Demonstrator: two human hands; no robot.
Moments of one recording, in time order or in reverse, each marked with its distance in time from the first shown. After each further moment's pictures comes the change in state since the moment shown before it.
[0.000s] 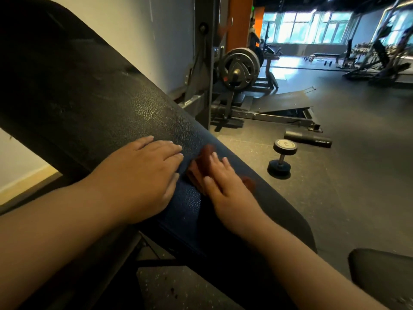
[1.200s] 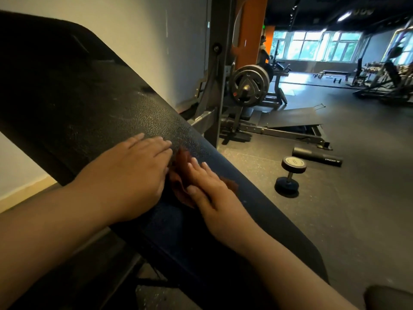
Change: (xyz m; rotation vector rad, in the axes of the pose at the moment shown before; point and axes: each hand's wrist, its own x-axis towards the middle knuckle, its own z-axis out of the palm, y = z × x) left_hand 0.011 -0.043 -0.002 0.080 0.025 -0.150; right_hand 0.036 -0.025 0.007 0.110 -0.088 -0.205
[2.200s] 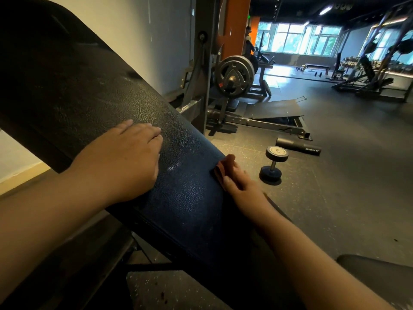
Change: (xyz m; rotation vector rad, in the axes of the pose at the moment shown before) left_hand -0.001 0.010 -0.002 0.018 -0.034 0.011; right_hand -0.037 0.045 -0.036 0.150 0.178 0.427
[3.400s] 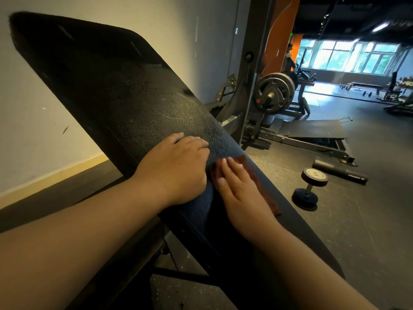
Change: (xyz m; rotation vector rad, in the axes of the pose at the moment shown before) left_hand 0.000 0.002 -0.013 -0.162 0.029 -0.122; right_hand -0.004 -0.076 0.056 -0.322 -0.127 -0.303
